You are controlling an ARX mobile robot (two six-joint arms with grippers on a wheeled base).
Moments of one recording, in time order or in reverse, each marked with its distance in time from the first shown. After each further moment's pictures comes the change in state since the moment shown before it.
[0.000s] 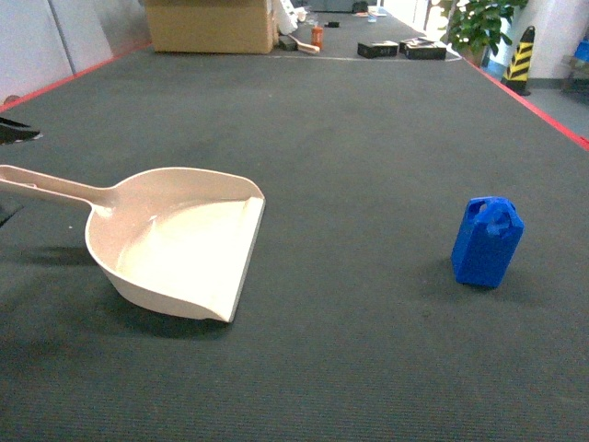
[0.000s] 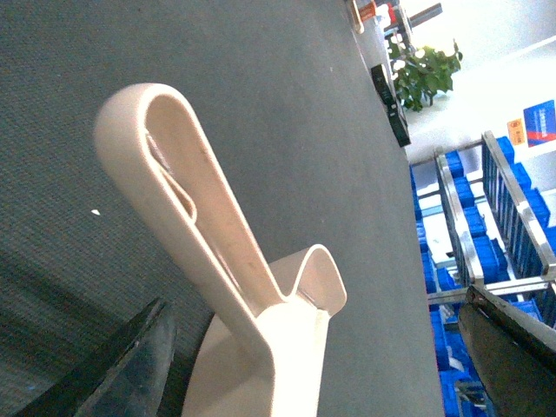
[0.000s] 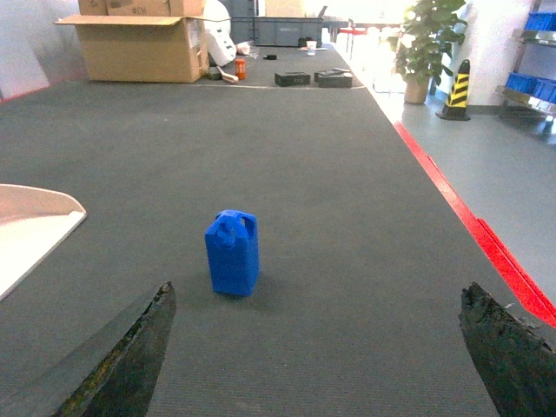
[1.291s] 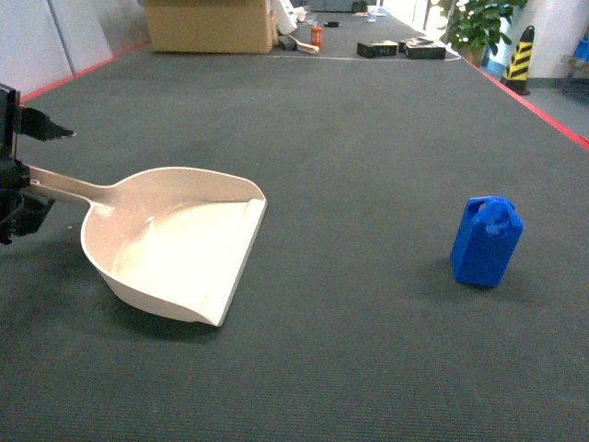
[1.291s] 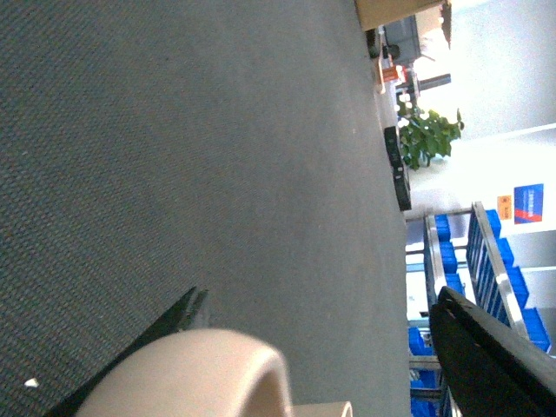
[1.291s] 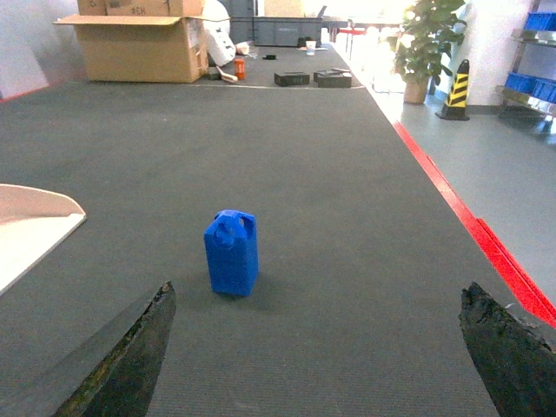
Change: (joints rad) left arm -0.032 0.310 0.375 -0.025 -0.133 -0.177; right arm 0.000 0.000 0.000 0.000 0.000 0.000
